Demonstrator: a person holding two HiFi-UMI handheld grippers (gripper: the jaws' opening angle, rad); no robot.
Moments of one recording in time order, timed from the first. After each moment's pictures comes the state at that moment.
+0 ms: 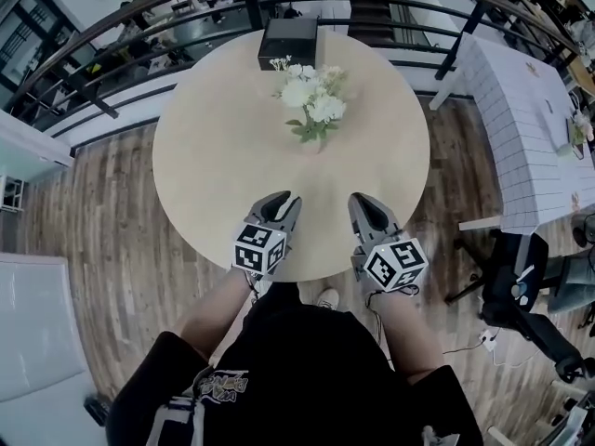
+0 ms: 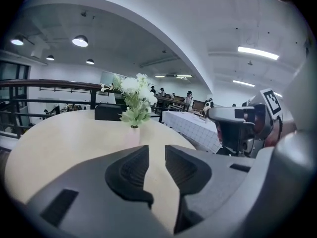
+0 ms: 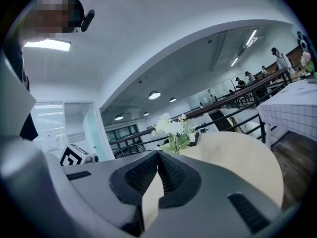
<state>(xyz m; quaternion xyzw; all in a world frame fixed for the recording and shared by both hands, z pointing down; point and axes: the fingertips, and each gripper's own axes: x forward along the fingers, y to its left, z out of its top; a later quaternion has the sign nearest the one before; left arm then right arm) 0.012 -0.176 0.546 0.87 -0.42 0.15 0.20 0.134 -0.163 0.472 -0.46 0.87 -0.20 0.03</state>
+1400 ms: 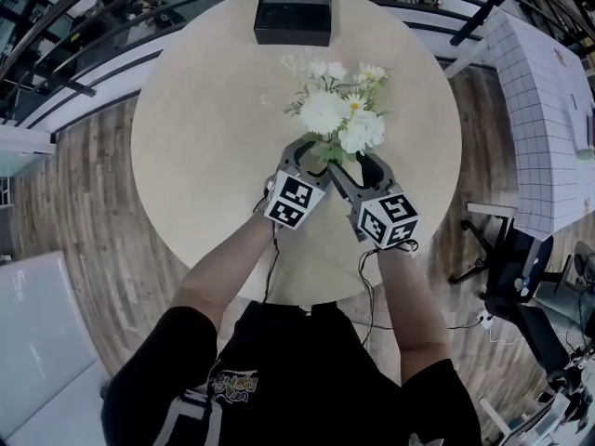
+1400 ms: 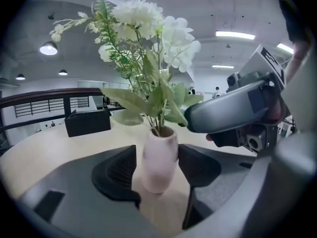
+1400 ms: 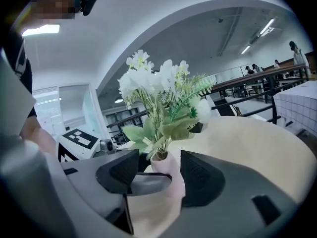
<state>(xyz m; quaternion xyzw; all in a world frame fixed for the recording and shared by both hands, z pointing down) 0.054 -0.360 0.634 0.91 -0.34 0.20 0.09 0.067 -0.338 0.579 -0.43 0.87 -0.22 -0.07</state>
